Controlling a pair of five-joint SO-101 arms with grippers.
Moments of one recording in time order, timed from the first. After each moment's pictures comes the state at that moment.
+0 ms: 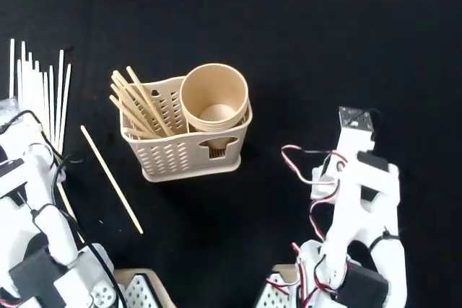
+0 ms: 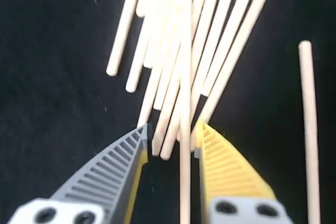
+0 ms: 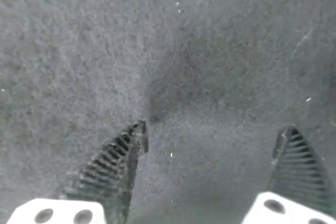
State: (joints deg) left arm -41.9 -19.2 56.8 33.0 -9.8; right arm 21.8 -25.7 63.0 56.0 12.1
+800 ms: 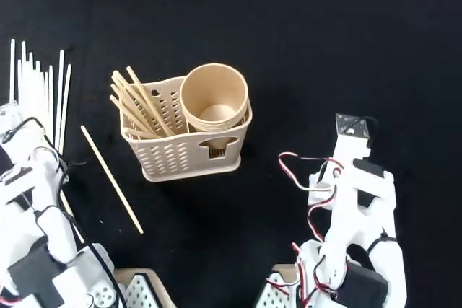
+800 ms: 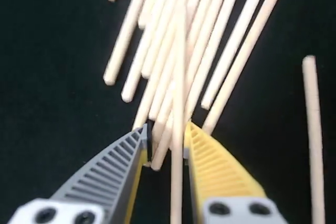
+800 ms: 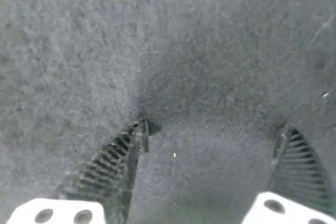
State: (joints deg) left arm -41.5 -18.1 62.5 21.9 -7.2; right arm 21.8 -25.7 66.9 52.9 12.1
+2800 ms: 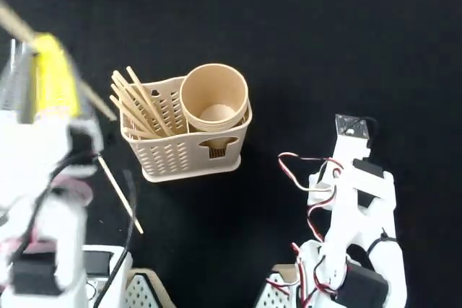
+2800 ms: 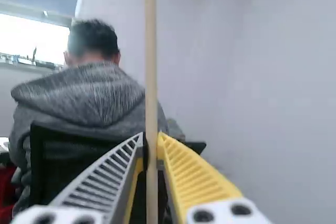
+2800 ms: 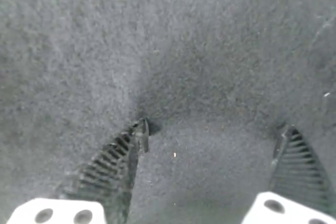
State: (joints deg) left arm -3.8 -80.1 43.3 24.6 10.8; right arm 21.8 -25.7 67.0 52.8 12.1
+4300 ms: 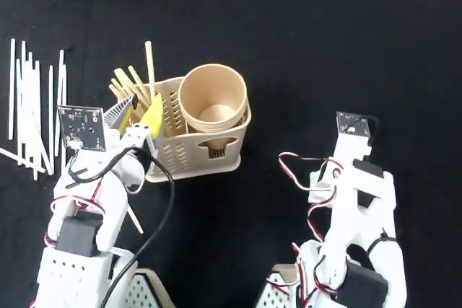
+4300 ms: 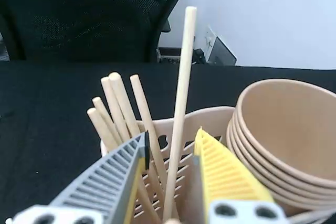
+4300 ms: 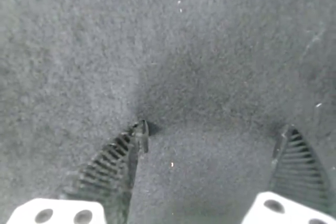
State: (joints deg) left arm 5.5 -81.0 69.8 34.9 7.8; right arm 21.8 -25.7 67.1 50.3 12.1
